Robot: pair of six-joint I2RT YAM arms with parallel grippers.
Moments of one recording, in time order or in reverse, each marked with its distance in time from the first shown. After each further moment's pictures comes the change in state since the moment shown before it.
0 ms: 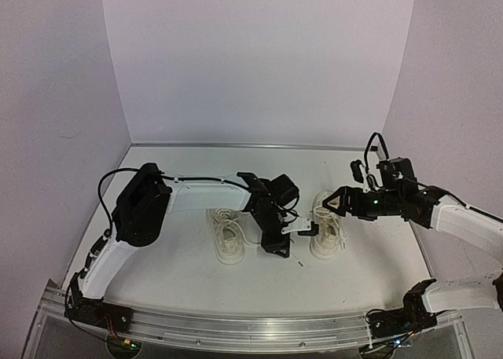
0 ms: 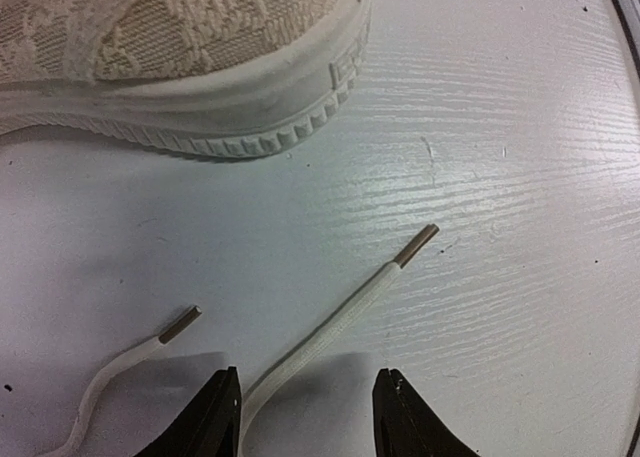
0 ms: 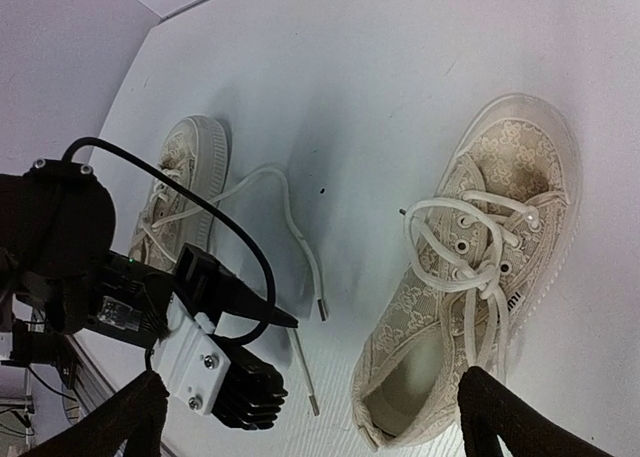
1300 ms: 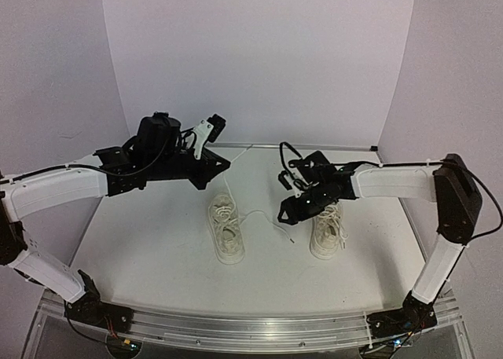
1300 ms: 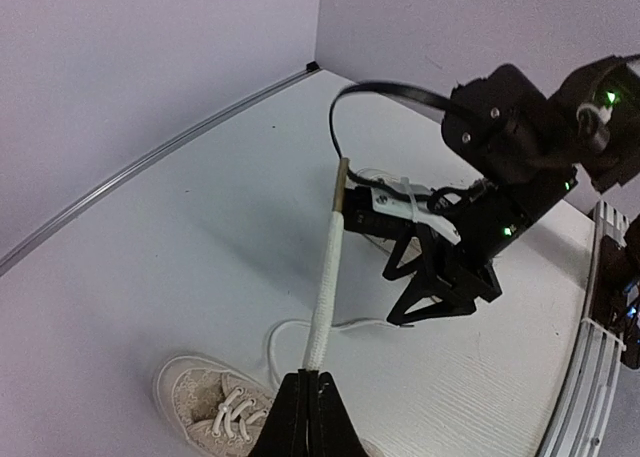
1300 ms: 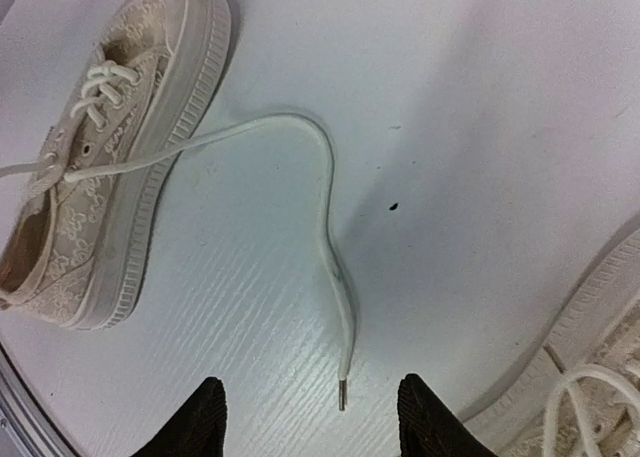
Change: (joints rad) left arm 0.212 -1.011 -0.834 0.600 -0.213 -0.596; right arm 0.263 0.655 0.460 -0.111 0.175 -0.245
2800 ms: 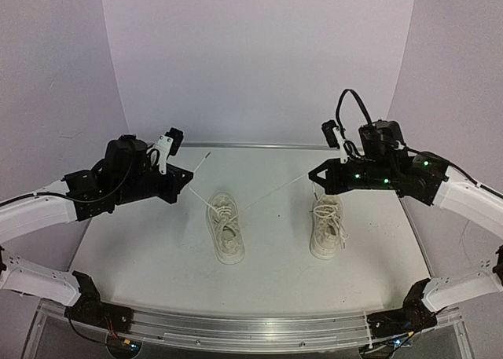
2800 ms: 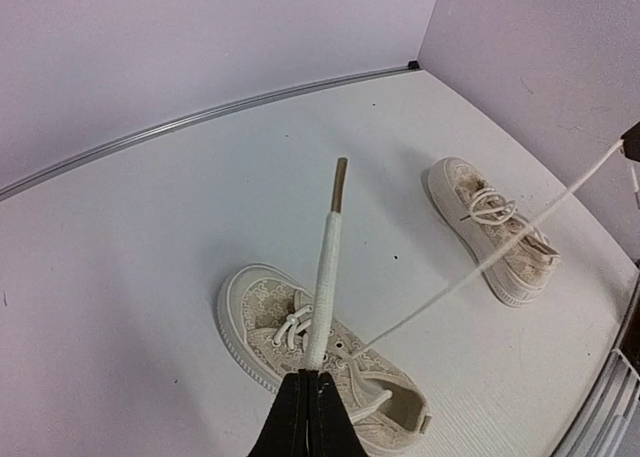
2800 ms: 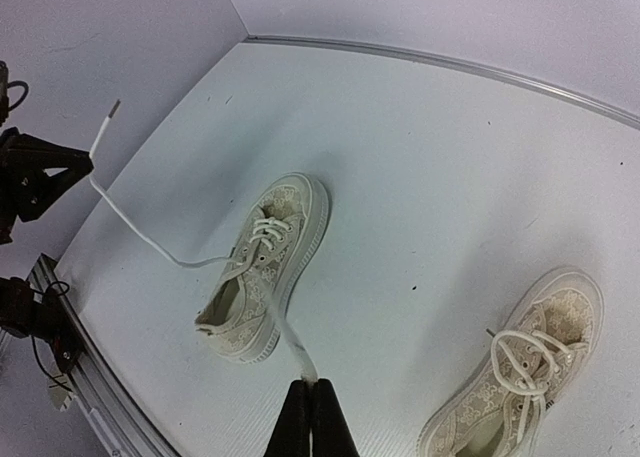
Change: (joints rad) left arm 0.034 -0.299 -0.272 -0.051 -0.226 -0.175; right arm 0.076 -0.558 -0.058 -0.047 0.103 0.144
